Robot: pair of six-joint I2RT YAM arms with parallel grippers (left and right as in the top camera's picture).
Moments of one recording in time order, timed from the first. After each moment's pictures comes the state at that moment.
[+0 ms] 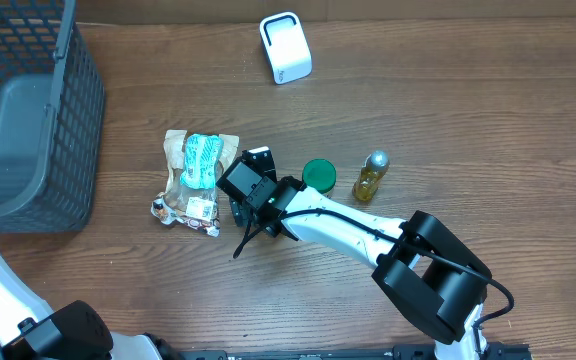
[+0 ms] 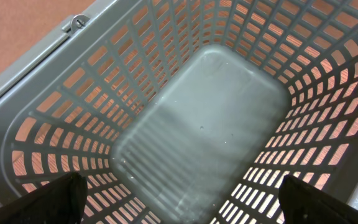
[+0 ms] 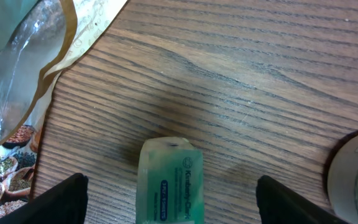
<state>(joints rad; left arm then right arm) 0.62 1.64 1.97 -1.15 -0.06 -0.07 0.92 2.02 1.37 -0.52 0.25 0.61</state>
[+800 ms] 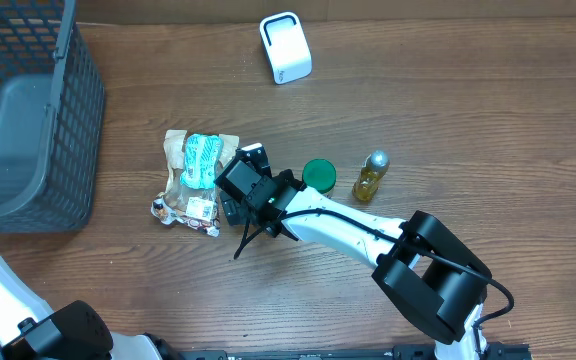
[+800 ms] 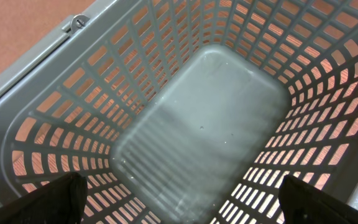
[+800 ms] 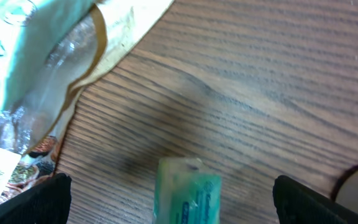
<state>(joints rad) 0.62 1.64 1.97 -1.15 -0.06 -0.07 0.92 2.02 1.37 -0.46 0.25 0.52</state>
